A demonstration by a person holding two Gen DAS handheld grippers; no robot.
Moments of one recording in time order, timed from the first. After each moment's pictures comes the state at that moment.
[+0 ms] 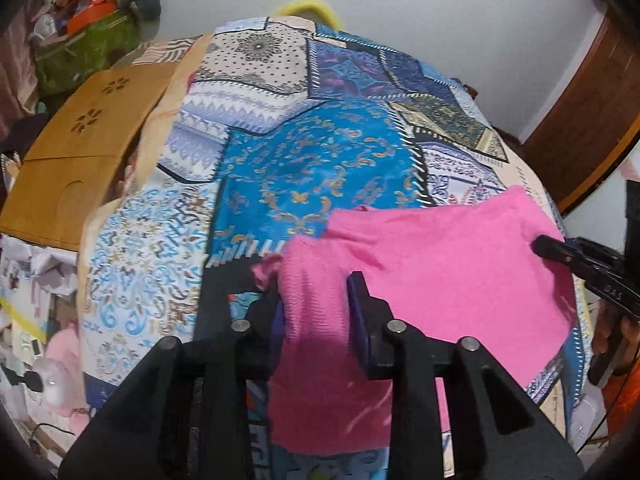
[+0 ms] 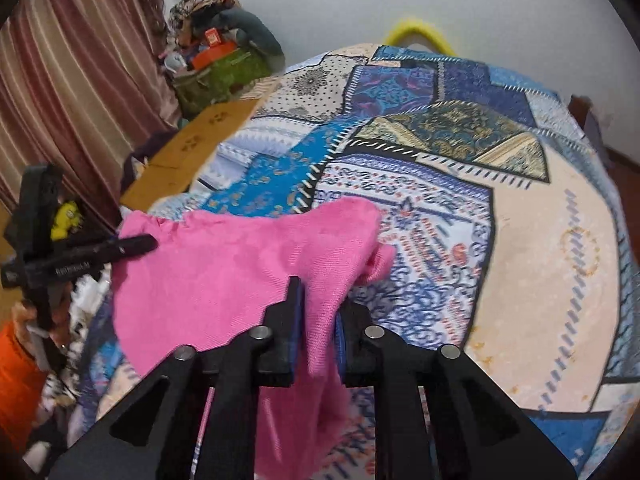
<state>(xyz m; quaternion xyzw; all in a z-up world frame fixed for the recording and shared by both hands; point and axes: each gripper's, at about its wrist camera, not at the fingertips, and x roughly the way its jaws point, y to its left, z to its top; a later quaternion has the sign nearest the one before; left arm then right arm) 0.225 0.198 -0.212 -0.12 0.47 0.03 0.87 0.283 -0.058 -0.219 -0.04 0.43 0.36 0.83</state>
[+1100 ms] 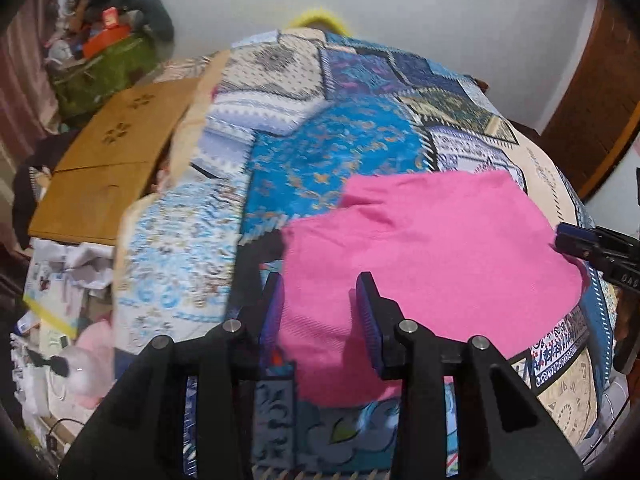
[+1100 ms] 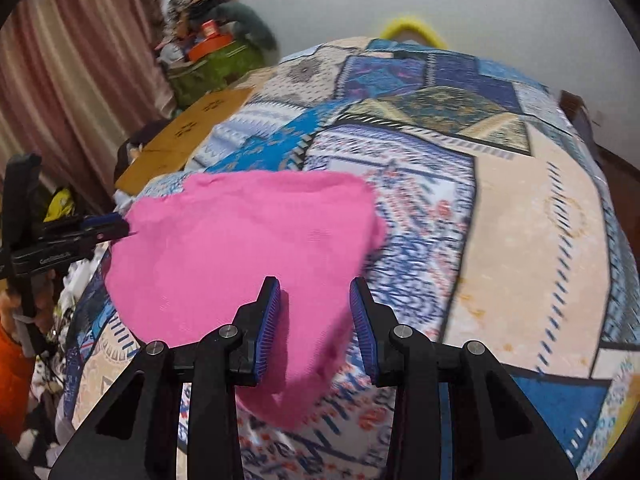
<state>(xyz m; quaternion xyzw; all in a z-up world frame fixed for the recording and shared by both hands) 0.184 0.187 -0.205 -0.07 0.45 0.07 0.89 0.256 -0.082 -0.232 -0.04 0.43 0.35 0.83</state>
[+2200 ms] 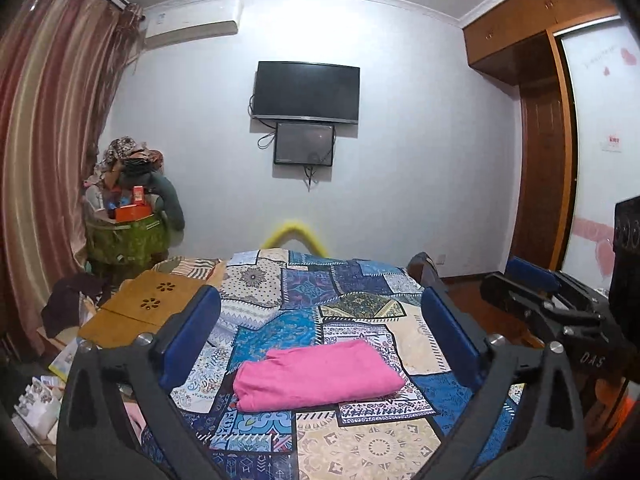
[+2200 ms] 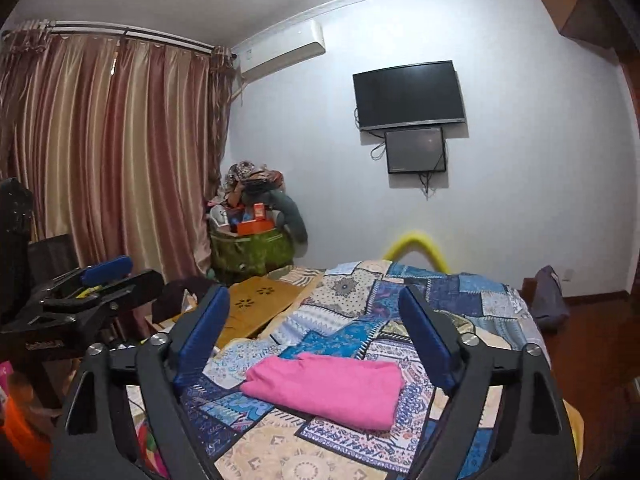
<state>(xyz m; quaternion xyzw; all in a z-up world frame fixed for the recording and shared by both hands) -0.035 0.048 -0.001 -0.04 0.09 0.06 0.99 0.039 -0.119 -0.044 0.00 0.08 0.36 0.93</state>
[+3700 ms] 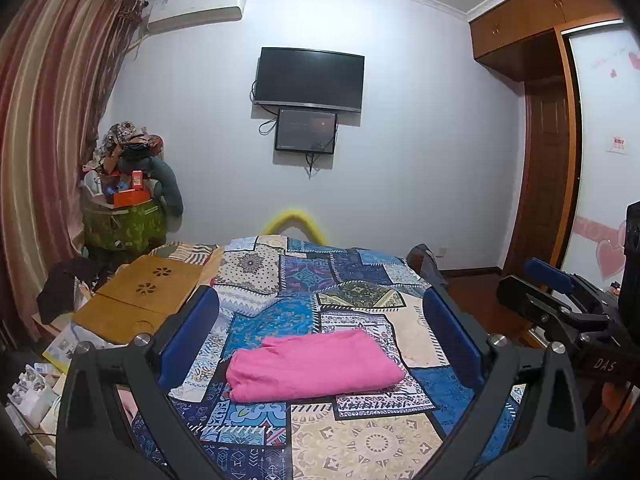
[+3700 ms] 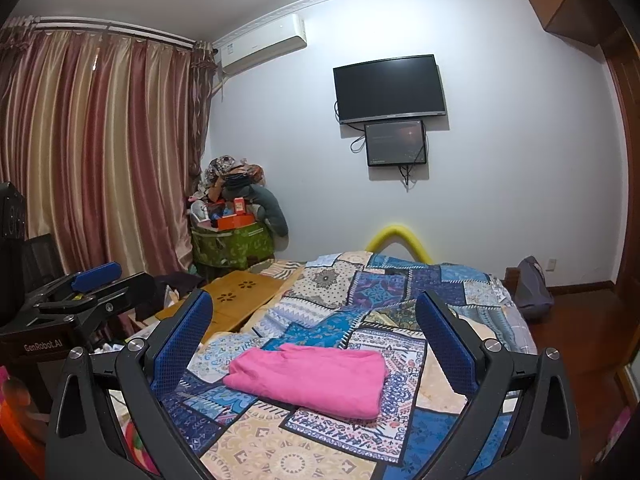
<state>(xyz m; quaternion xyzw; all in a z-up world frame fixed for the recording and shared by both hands) -0.024 0.060 -0.018 -0.05 0.11 0.06 0.99 0.033 -0.128 -0.051 0.00 0.09 0.33 0.94</state>
